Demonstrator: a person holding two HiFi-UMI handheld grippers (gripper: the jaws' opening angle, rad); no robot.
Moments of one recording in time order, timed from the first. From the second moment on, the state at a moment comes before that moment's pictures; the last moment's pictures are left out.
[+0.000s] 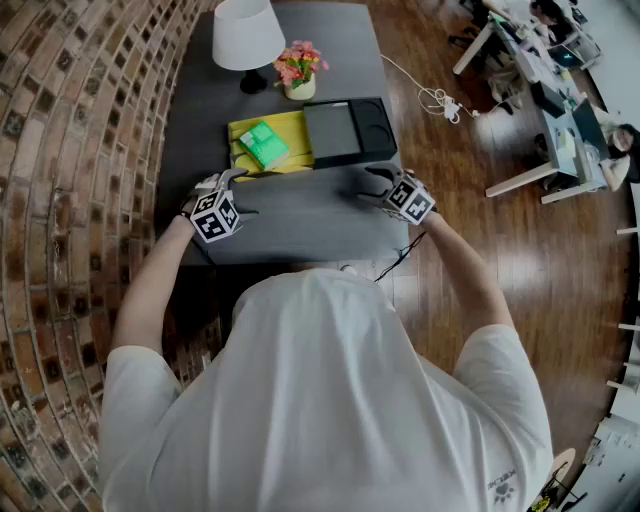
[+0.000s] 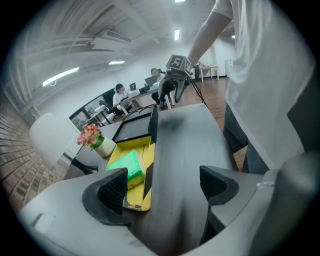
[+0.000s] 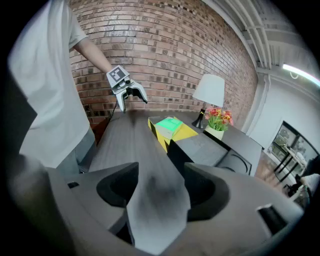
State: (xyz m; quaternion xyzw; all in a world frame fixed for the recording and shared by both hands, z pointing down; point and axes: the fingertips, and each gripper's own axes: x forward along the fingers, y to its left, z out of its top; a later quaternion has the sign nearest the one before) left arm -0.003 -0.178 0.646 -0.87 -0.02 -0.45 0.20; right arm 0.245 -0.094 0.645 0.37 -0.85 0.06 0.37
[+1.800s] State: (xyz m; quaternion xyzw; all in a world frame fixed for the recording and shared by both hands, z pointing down) left arm -0.094 -0.230 0.582 -0.90 0.16 -0.38 0.15; right arm 0.213 -0.203 0.565 0.23 -0.87 -0.05 0.42
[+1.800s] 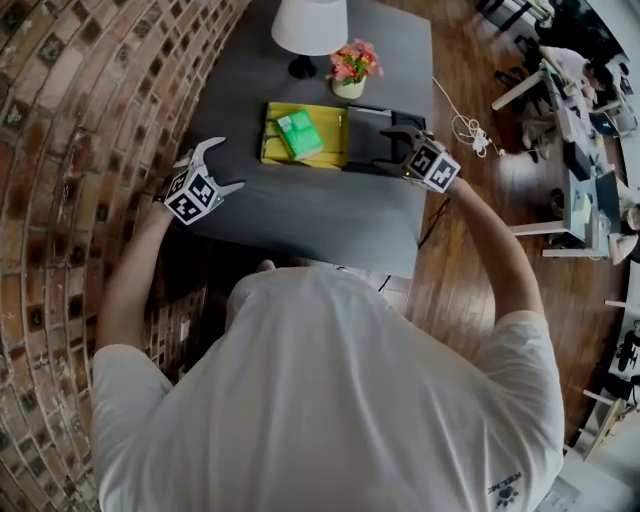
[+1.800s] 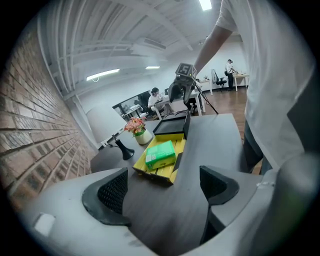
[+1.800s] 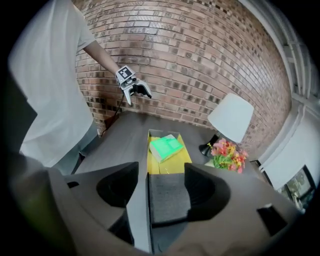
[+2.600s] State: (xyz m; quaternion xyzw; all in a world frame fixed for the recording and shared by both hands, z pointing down) left arm -0.111 -0.222 0.576 -0.90 0.22 -0.36 0.12; right arm 0.134 -0.249 0.605 0.12 -0.87 -0.05 0.47
